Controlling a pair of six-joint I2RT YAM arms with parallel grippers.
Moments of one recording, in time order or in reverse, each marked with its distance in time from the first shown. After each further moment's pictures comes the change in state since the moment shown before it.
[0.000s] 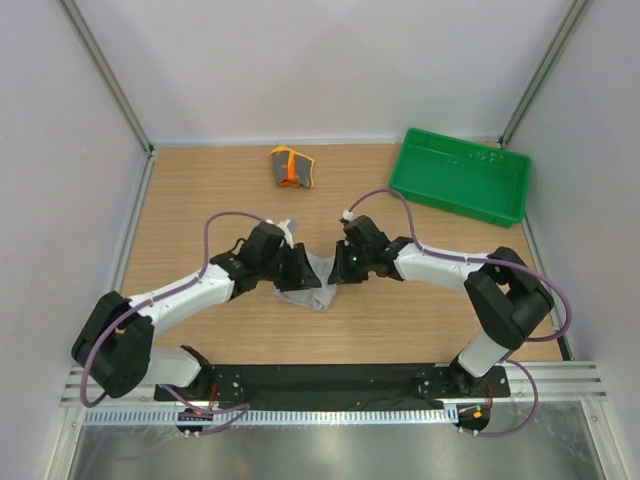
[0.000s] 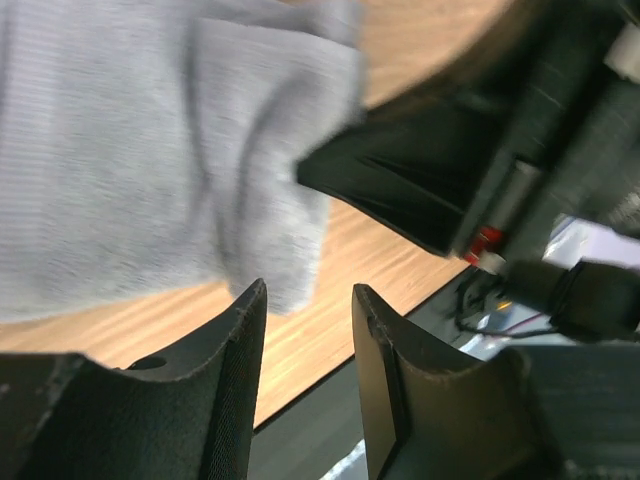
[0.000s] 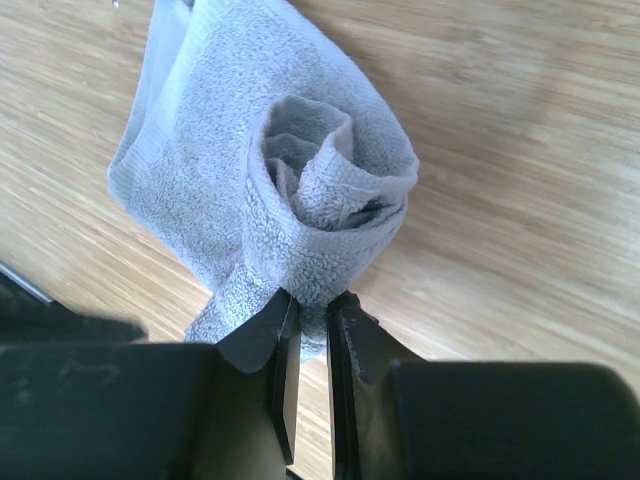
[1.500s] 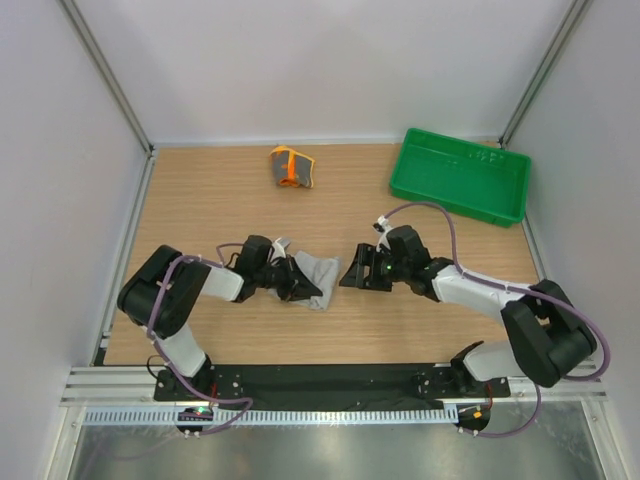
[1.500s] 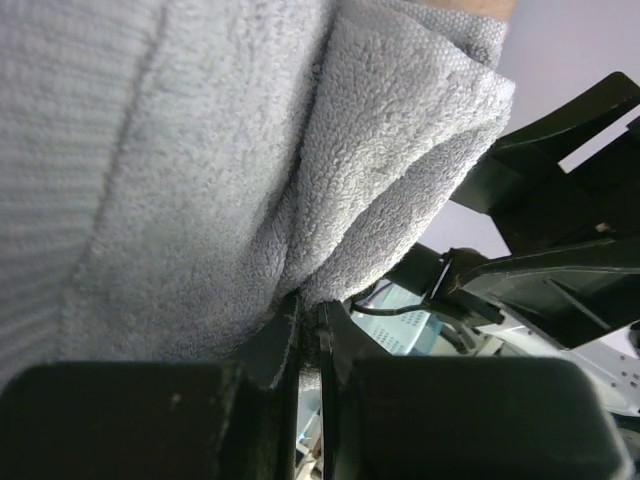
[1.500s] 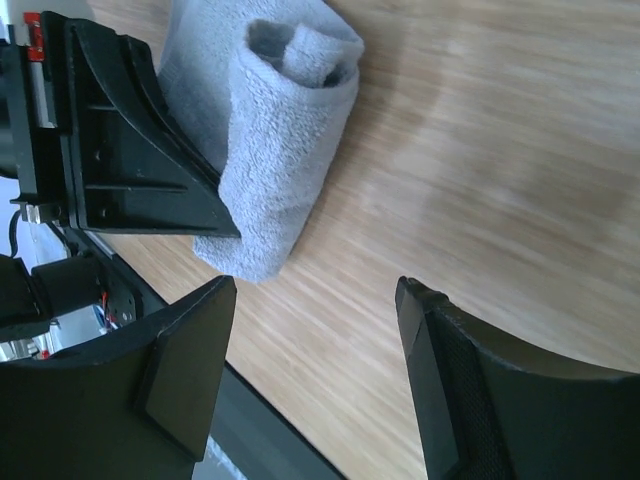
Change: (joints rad) left arm 0.119 0.351 -0.188 0.598 0.390 -0.318; right arm -0.172 -0.295 -0.298 0.141 -0.193 -0.007
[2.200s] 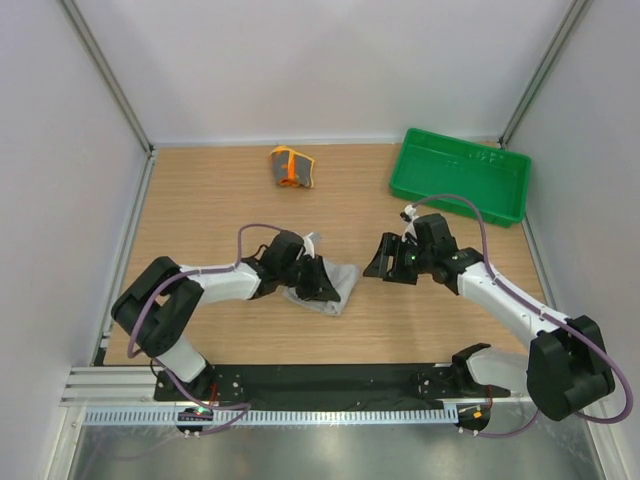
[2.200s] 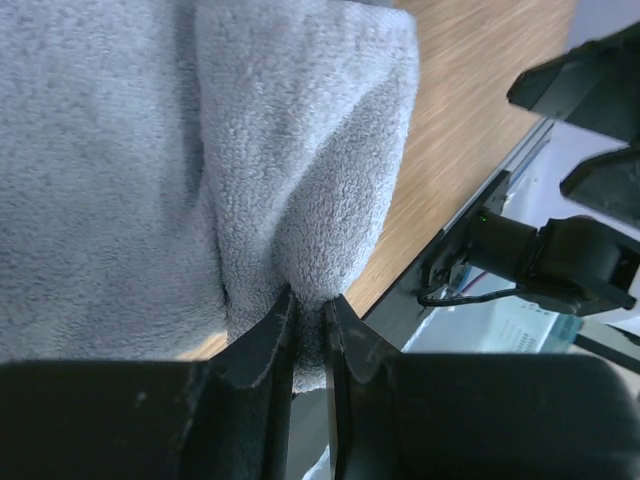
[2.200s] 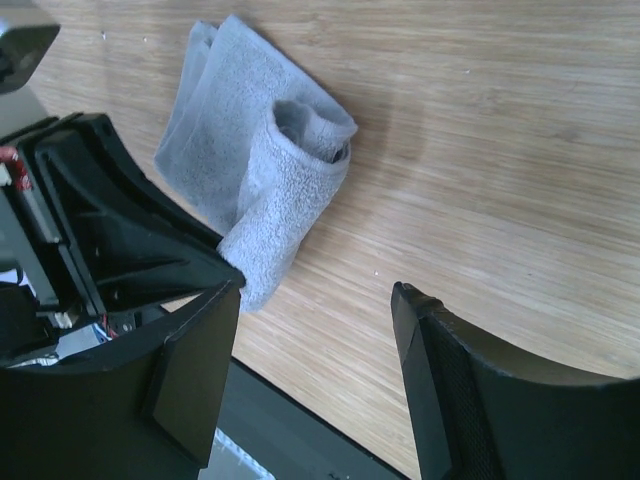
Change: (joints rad) left arm -0.235 -0.105 0.194 -0.332 -0.237 0.243; right arm -0.154 -0.153 0.100 -0.317 0.007 -0.088
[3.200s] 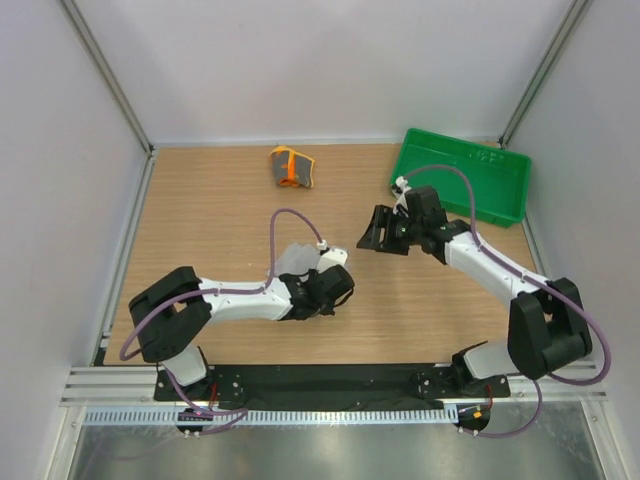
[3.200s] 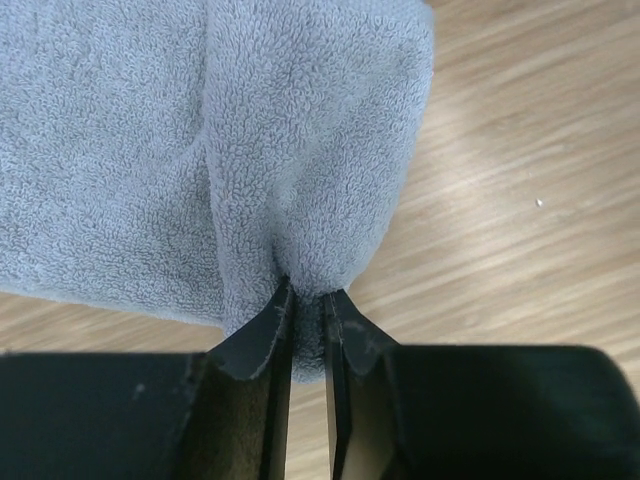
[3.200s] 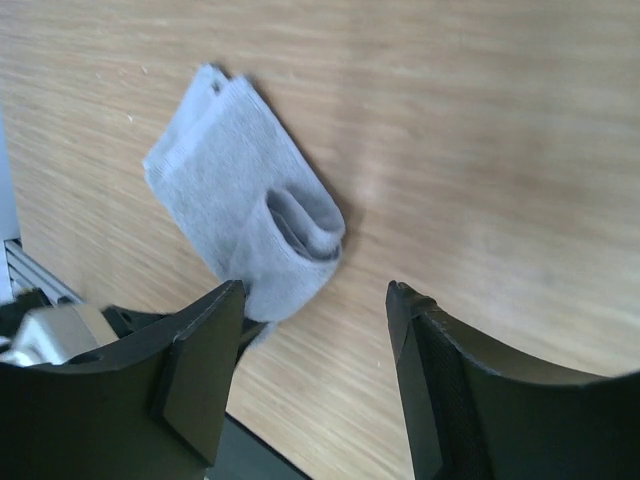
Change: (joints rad) left arm -0.375 0.056 0.171 -0.361 -0.902 0.254; right arm -0.020 0.235 0.241 0.051 0.025 -0.069
